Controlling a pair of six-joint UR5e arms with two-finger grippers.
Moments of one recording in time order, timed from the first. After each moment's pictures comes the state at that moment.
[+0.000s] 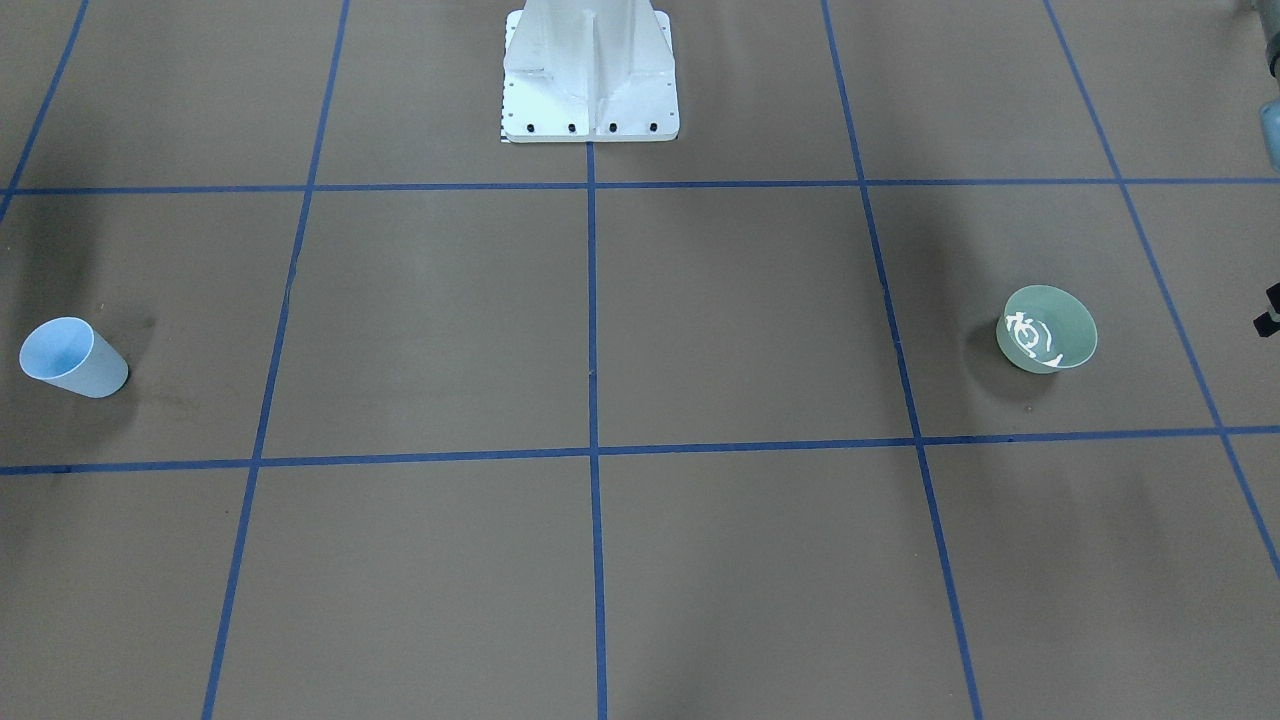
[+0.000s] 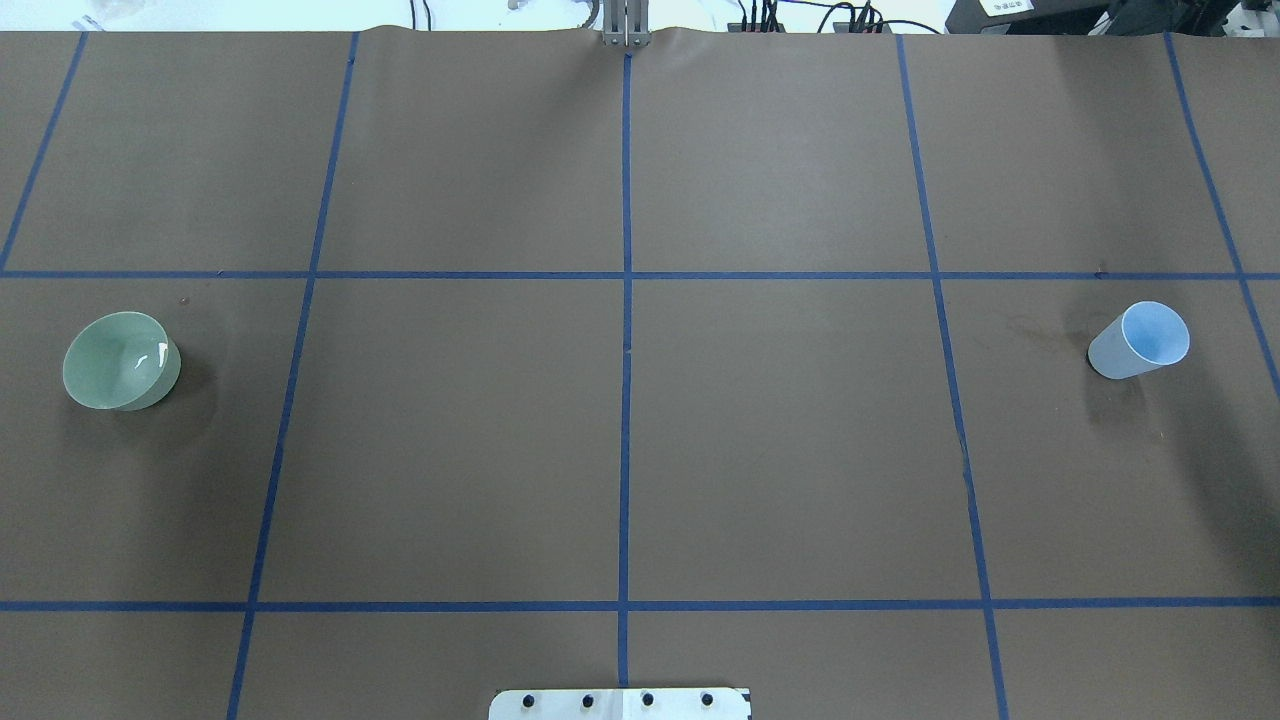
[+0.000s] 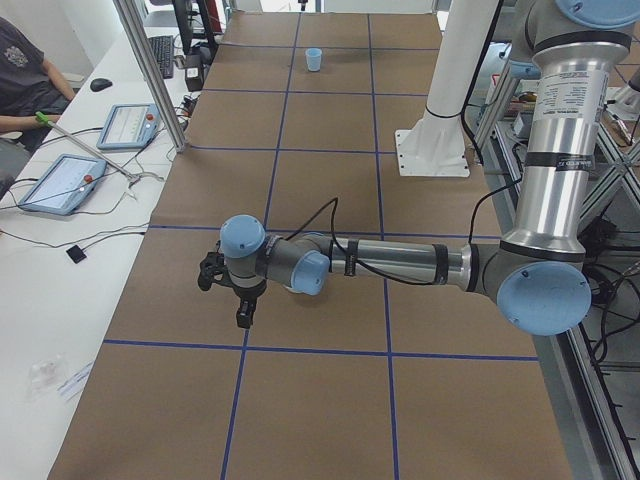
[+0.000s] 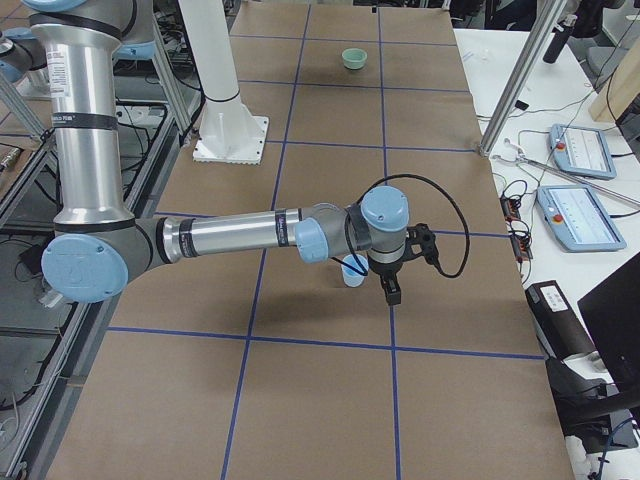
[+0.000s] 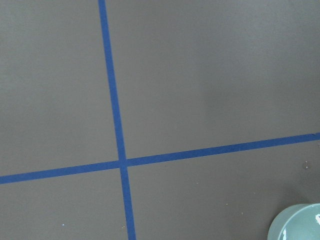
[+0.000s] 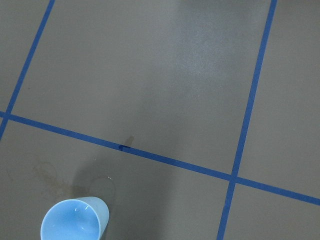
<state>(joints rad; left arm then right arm) -1.44 -1.66 -1.55 -1.76 -2.36 -0.19 1.50 -1.55 1.69 -1.41 2.38 0.03</state>
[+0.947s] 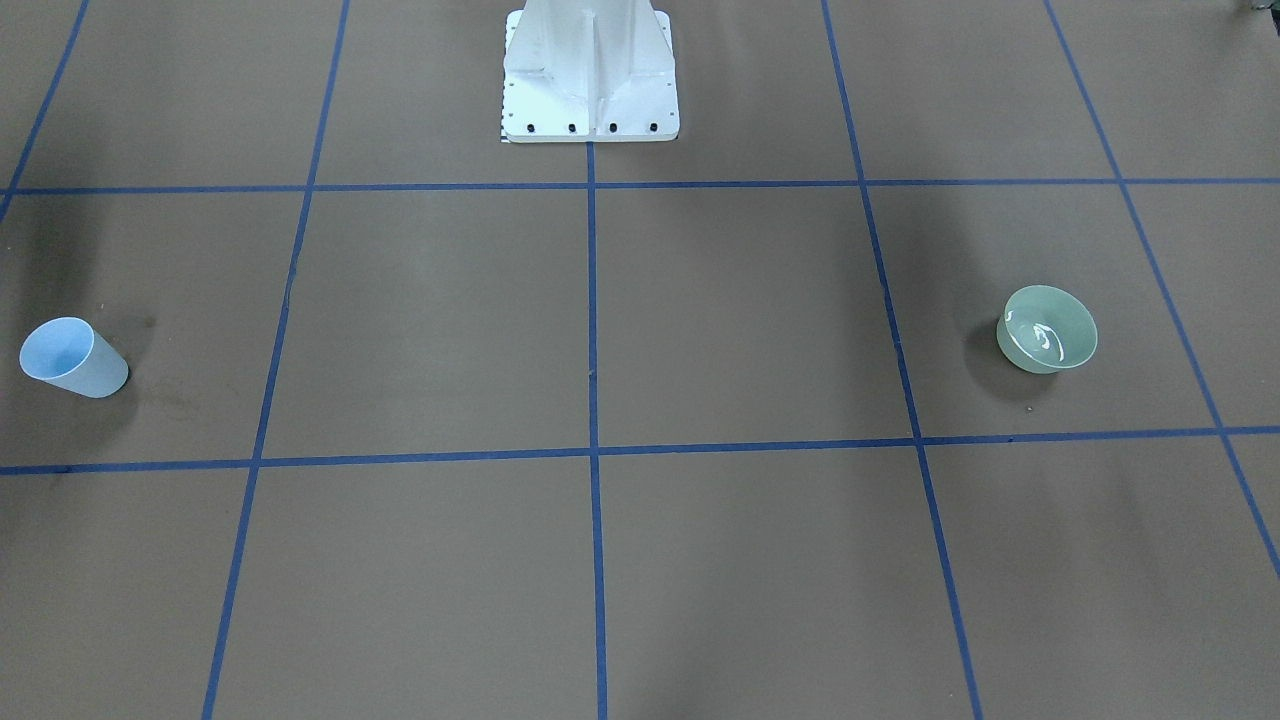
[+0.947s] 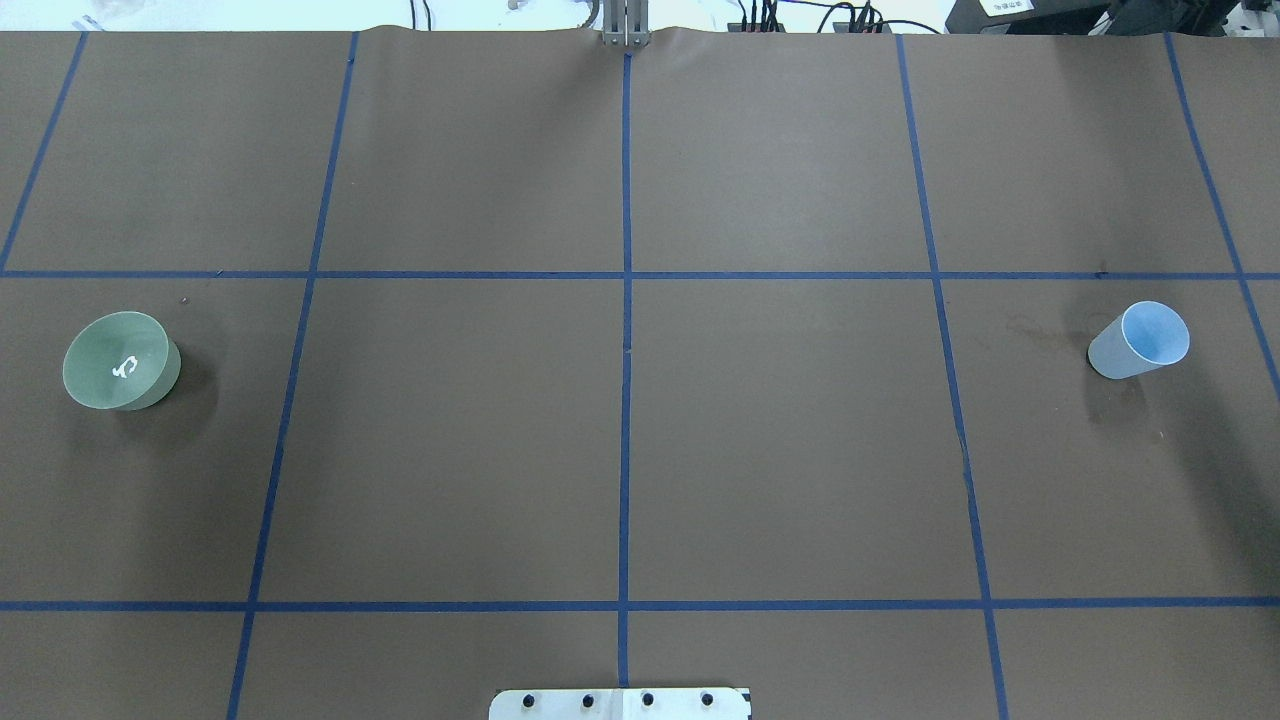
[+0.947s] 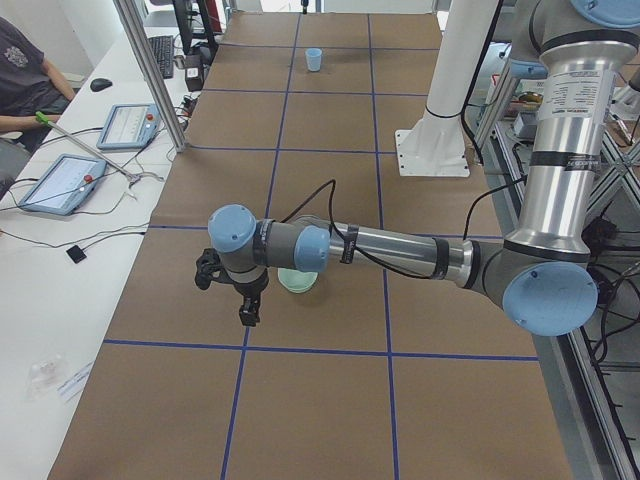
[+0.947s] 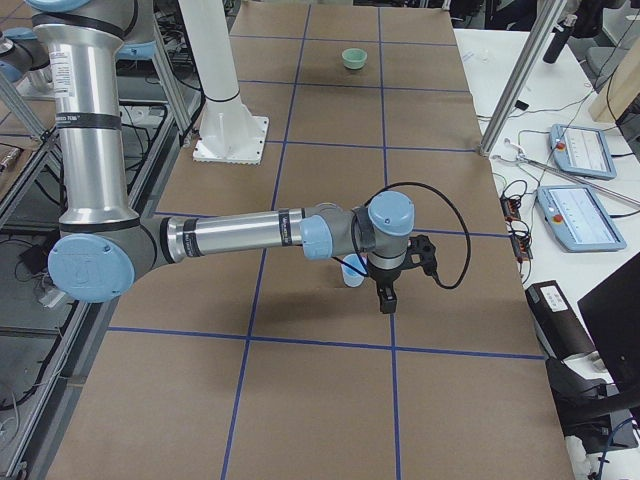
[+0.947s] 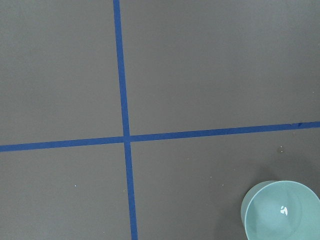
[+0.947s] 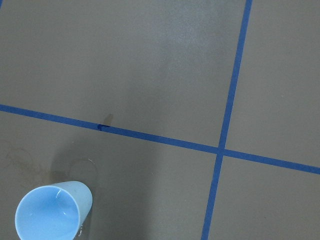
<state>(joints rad) -1.52 -1.63 -1.61 -1.53 -2.41 -0.02 1.48 -1.53 1.67 -1.51 2.33 0.03</state>
